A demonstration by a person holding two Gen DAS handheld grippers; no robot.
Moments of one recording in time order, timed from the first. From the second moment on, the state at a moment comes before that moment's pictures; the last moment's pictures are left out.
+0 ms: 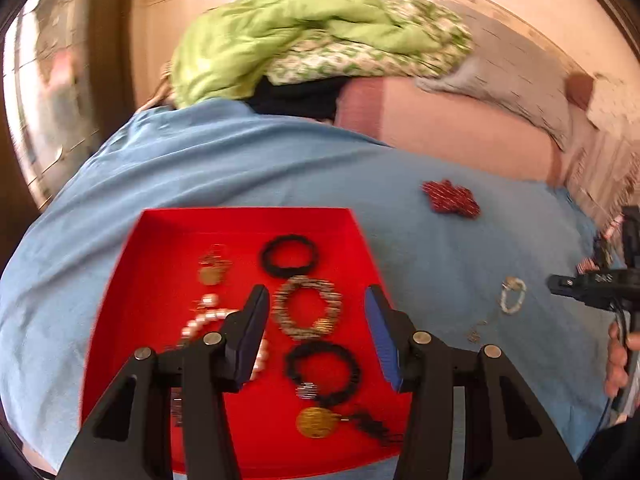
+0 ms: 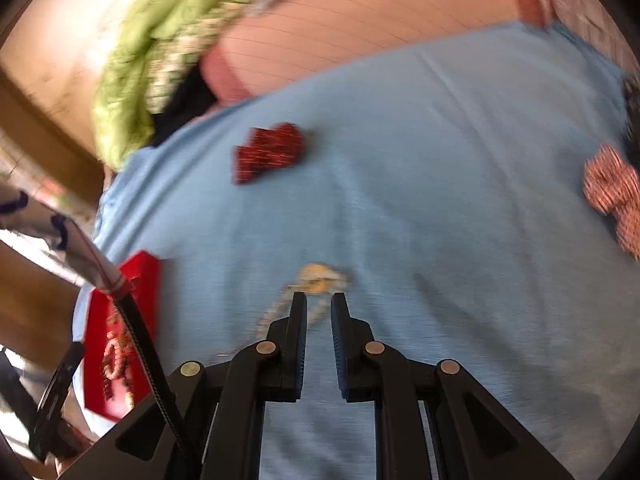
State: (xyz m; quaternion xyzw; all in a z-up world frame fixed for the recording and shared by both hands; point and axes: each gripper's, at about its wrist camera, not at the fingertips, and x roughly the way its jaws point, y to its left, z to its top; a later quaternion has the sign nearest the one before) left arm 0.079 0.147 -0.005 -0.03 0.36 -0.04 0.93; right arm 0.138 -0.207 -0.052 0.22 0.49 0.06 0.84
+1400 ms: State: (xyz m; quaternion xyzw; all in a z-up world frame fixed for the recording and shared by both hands) left arm 0.178 -0.111 -0.084 0.12 0.46 -0.20 0.86; right arm 0.130 -0.244 -0.016 0.25 0.37 0.00 0.89
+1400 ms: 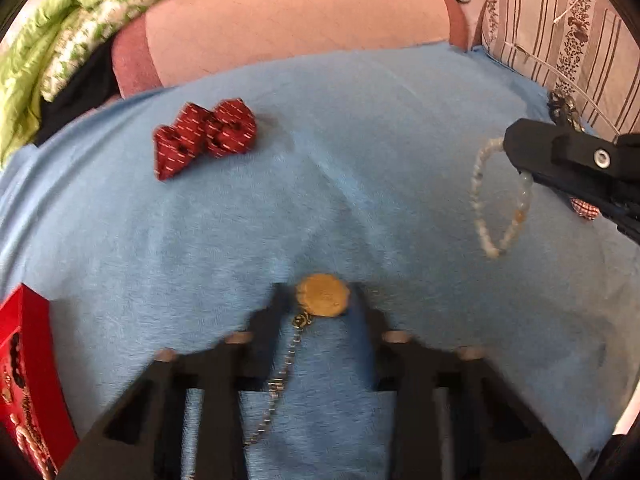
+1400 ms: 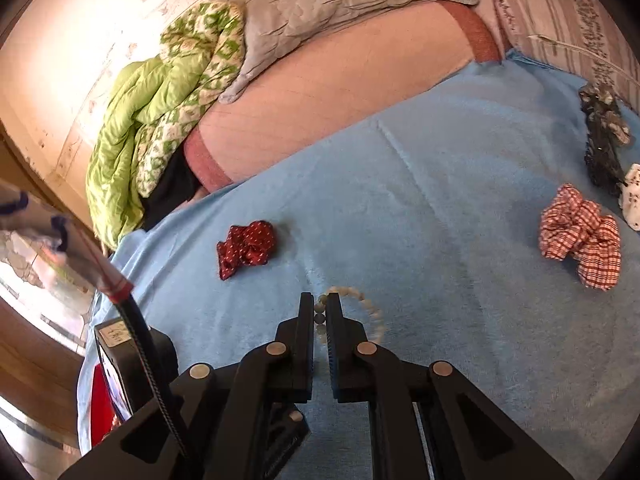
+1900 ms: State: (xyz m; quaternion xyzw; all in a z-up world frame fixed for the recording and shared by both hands) left arm 0.113 -0.027 -0.011 0.04 0.39 -0.21 0.90; right arm 0.126 -0.201 -0.007 0.21 0.37 0.07 0.90
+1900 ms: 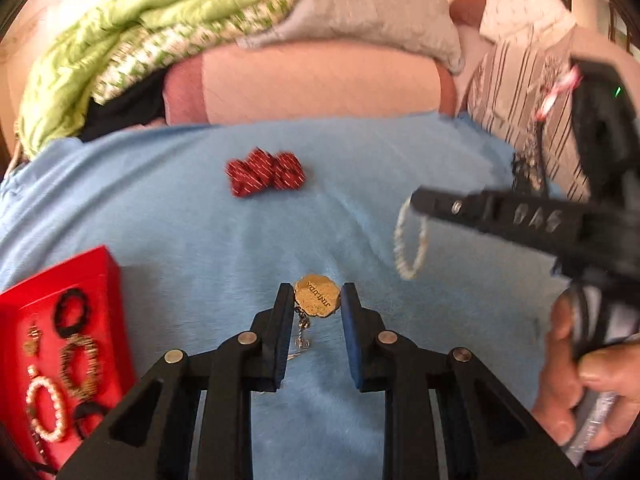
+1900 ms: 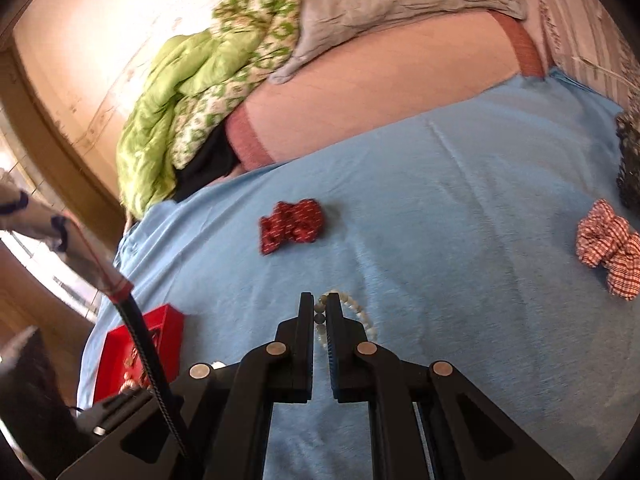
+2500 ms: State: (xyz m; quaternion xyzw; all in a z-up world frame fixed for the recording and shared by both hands) left arm 0.100 0.086 0.035 -0.03 0.33 -0.13 0.94; right arm 0.094 -0.114 0.023 0.14 0.33 0.21 0.91
